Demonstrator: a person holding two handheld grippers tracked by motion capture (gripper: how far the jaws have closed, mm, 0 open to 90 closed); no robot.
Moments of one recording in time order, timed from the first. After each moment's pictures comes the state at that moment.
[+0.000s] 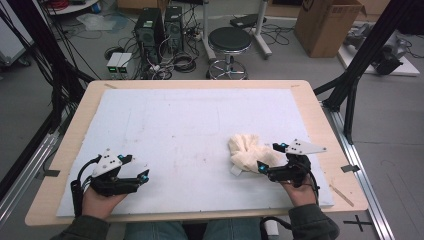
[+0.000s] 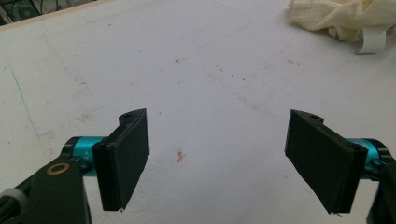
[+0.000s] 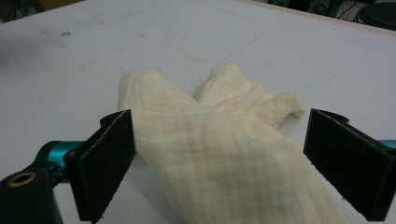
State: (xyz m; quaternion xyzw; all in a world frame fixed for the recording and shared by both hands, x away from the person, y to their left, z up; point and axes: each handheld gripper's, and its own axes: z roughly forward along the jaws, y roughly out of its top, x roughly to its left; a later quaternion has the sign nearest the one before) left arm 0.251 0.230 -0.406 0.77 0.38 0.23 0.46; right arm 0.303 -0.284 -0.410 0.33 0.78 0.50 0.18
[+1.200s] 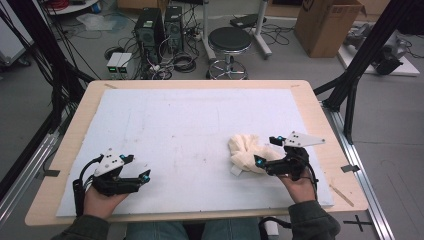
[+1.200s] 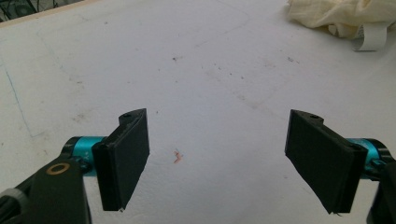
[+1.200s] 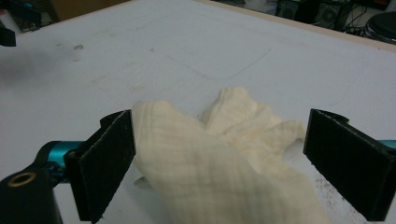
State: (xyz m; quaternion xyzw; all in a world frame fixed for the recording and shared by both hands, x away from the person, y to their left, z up) left arm 0.253 0.227 -0.407 0.77 0.38 0.23 0.46; right arm 0.313 -0.273 -0.387 0.31 0.78 0.51 0.17
